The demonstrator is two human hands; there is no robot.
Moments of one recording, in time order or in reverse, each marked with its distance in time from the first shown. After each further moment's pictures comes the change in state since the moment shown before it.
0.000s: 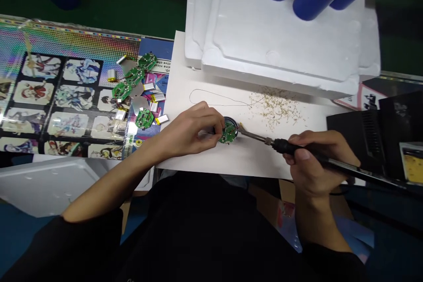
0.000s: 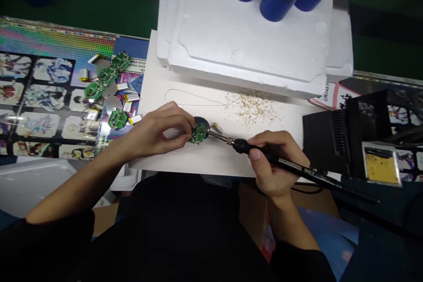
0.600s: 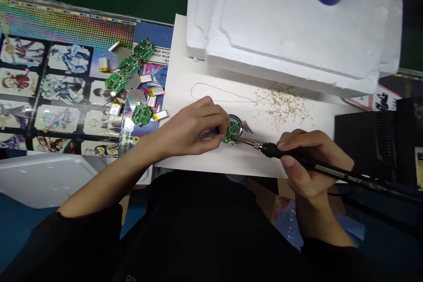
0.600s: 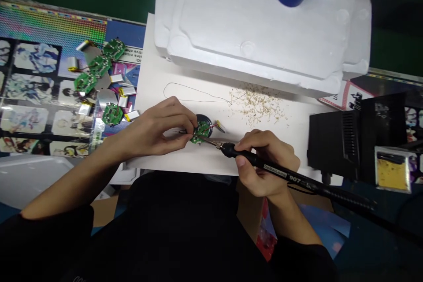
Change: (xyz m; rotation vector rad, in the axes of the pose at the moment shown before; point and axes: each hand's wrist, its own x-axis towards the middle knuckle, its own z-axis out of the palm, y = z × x) left_hand 0.004 0.000 -0.002 0.013 -0.052 -0.037; right_hand 0.005 0.004 0.010 -0.018 -0.239 -0.087
